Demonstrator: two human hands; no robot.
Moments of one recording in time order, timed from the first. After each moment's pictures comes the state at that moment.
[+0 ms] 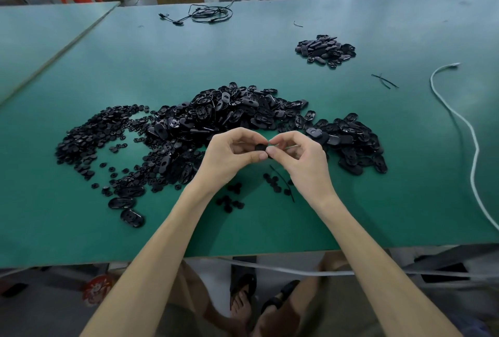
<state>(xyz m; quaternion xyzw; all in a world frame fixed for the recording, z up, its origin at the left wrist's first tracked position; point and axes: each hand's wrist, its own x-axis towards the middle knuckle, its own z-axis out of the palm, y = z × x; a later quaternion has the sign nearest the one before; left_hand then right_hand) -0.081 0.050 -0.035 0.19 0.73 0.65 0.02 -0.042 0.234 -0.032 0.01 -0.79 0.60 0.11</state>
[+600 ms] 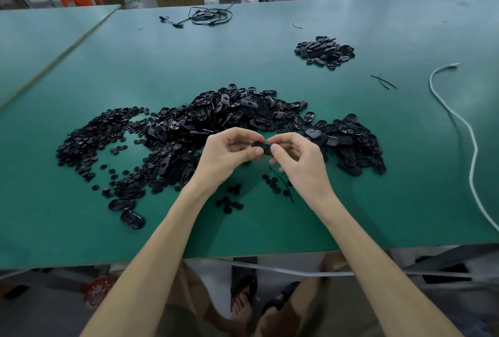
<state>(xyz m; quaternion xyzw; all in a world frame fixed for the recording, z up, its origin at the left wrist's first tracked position) -0.084 0.049 -0.035 0.16 0.70 0.69 0.02 -0.041 0.232 -0.033 0.01 -0.76 0.64 0.10</state>
